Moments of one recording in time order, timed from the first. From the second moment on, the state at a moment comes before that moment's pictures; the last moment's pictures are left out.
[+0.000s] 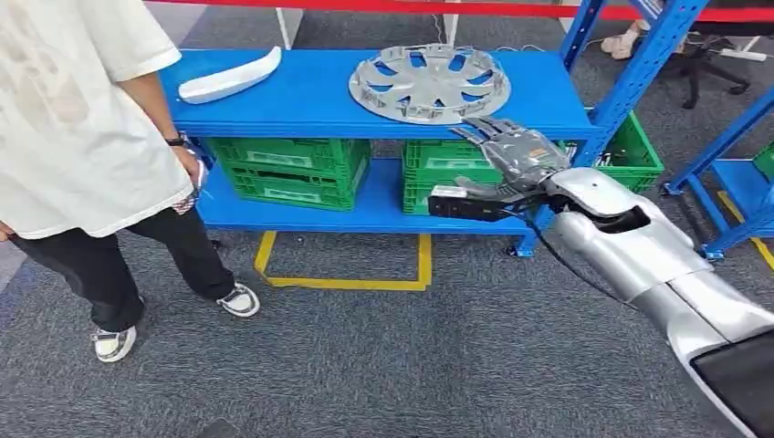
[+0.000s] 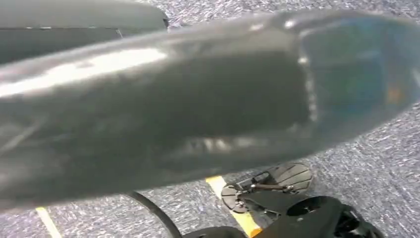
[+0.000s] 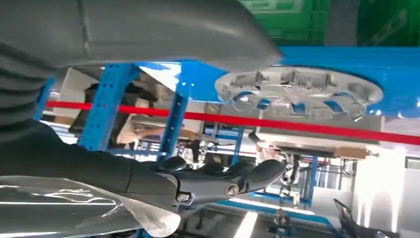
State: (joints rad) left arm -0.08 -0.09 1.00 -0.22 -1.28 0.00 -0.49; right arm -0.98 -0.18 0.84 -0.88 0.97 0.01 -0.06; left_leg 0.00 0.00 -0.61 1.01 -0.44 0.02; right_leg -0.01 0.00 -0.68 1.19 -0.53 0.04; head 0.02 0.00
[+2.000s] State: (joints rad) left arm -0.05 -0.07 1.01 -0.22 -1.28 0.02 -0.49; right arm -0.94 -0.14 0.80 -0.90 0.94 0.01 -0.05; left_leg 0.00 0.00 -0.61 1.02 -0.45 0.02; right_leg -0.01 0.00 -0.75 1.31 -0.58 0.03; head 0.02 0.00
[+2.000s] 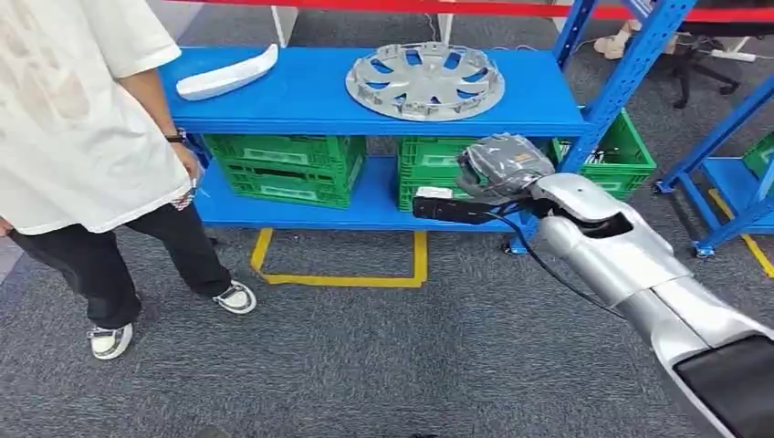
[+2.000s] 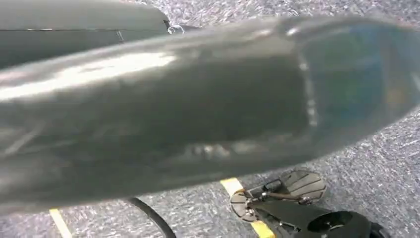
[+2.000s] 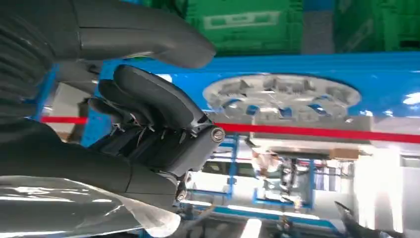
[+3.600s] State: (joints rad) left arm -0.07 -0.08 1.01 -0.22 -1.31 -0.02 -0.49; right arm -0.96 -0.15 0.75 -0.87 0.98 -0.04 -0.06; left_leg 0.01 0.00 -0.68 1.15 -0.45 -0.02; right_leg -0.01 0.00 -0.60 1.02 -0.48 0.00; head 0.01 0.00
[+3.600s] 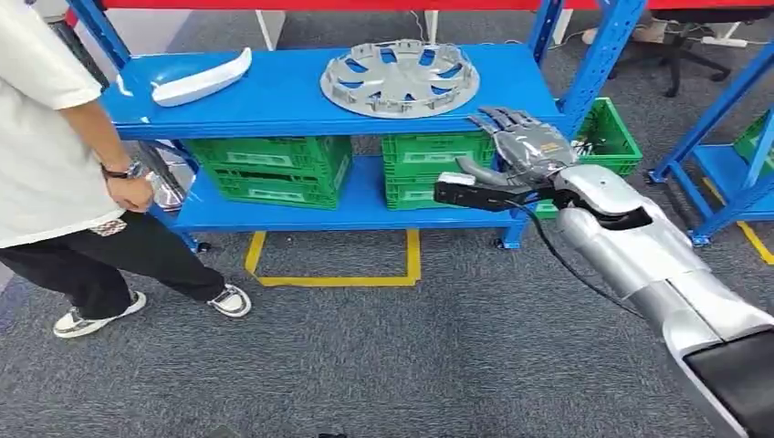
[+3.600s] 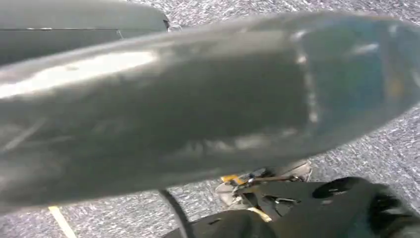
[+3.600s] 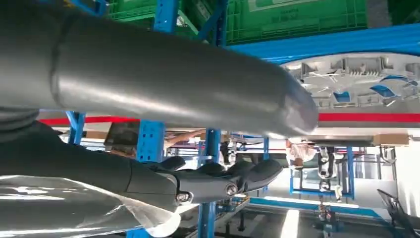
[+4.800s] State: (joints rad) left arm -0.07 -0.08 1.00 -0.22 -1.32 -0.03 -0.50; right arm -0.95 -0.16 0.74 -0.86 0.98 -0.04 -0.06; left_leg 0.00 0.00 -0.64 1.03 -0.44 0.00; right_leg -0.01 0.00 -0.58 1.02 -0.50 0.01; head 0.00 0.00
